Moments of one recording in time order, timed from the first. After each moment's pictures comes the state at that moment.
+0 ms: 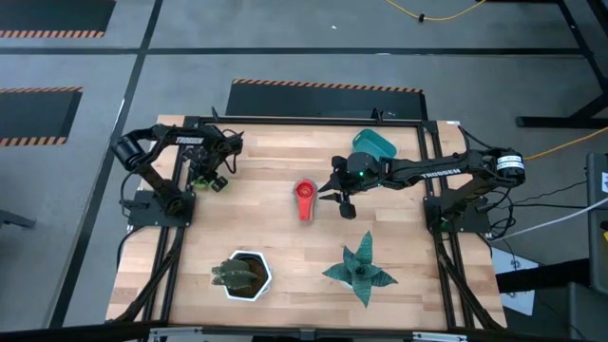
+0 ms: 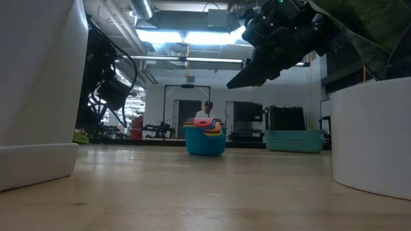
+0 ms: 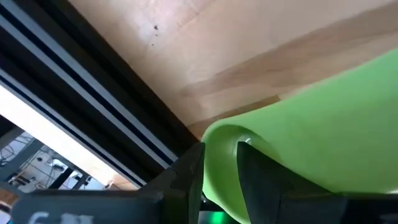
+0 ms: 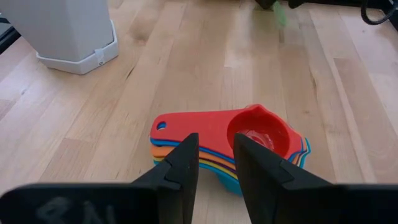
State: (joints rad) left arm 0.78 1.60 0.71 -1.09 -0.20 -0.25; right arm -0.13 1.49 0.79 0.13 -0.23 -0.17
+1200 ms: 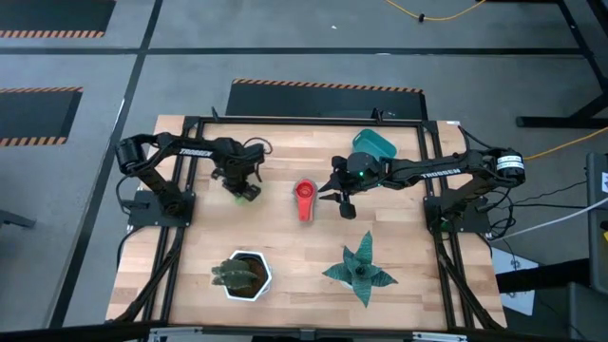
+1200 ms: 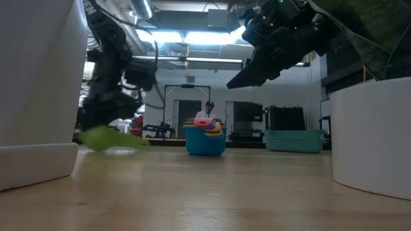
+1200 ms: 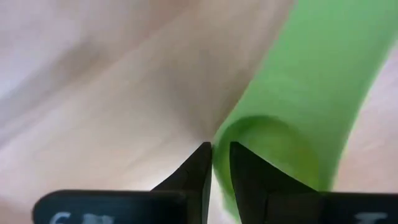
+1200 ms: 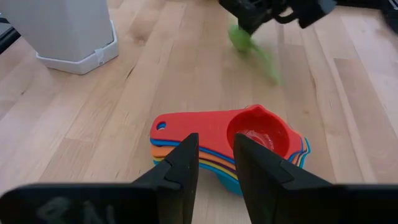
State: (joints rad) left arm 0.47 1.59 0.79 -0.81 0.25 -0.53; right arm -0.13 1.49 0.79 0.13 -0.23 -0.17
